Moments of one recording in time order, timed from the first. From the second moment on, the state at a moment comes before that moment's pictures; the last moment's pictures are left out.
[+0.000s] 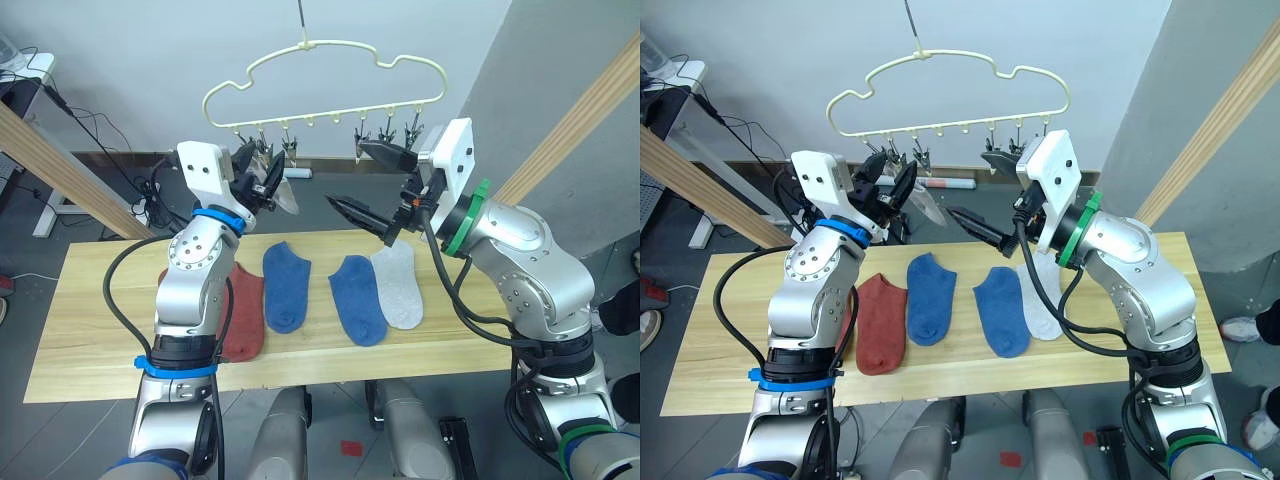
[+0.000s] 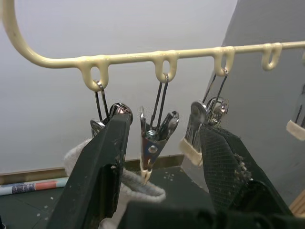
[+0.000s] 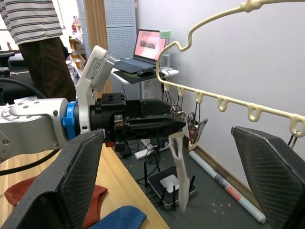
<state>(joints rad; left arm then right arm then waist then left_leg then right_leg) -0.56 0.31 0.10 -0.05 -0.25 0.26 -0.27 -0.68 -0.38 0.10 -0.42 0.46 0.60 0.59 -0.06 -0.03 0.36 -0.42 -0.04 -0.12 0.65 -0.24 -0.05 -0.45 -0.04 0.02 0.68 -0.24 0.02</state>
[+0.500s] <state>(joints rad) -0.52 0.31 0.10 -0.15 -0.26 0.32 -0.25 -0.68 -0.38 0.10 -0.43 0.46 0.60 0.58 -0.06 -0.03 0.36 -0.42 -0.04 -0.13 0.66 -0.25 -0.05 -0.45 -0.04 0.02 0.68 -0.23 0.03</state>
